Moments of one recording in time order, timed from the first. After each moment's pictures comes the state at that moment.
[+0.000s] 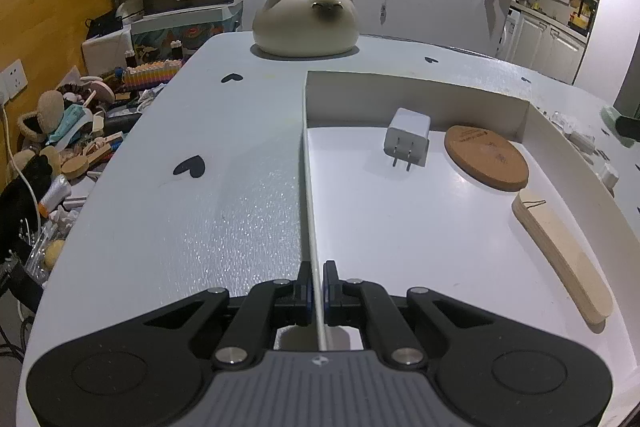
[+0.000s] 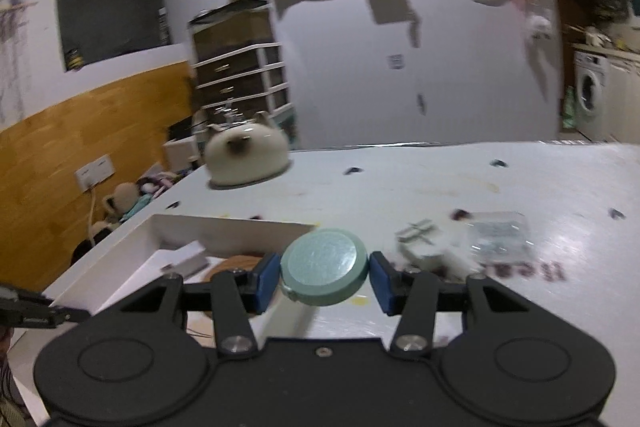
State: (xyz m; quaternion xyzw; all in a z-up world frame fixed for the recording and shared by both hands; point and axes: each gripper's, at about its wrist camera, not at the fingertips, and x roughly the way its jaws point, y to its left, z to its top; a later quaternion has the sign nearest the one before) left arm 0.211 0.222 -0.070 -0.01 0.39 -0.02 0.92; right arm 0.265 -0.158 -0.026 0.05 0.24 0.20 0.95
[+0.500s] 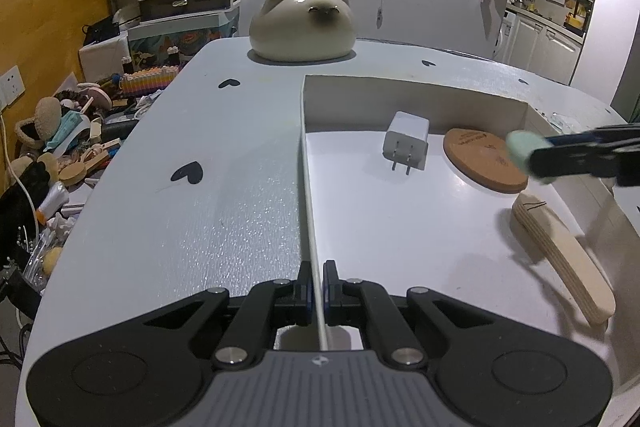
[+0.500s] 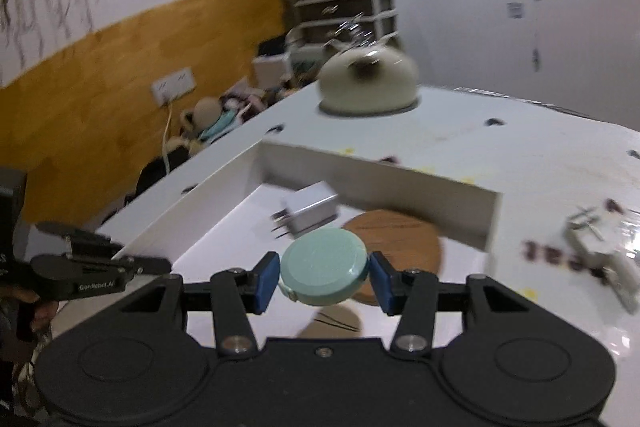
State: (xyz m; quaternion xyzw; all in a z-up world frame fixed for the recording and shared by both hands) left arm 0.210 0.223 -0.071 -0.01 0.38 -0.03 0.92; right arm 0.290 -0.036 -0.038 -0.02 0.33 0.34 0.88
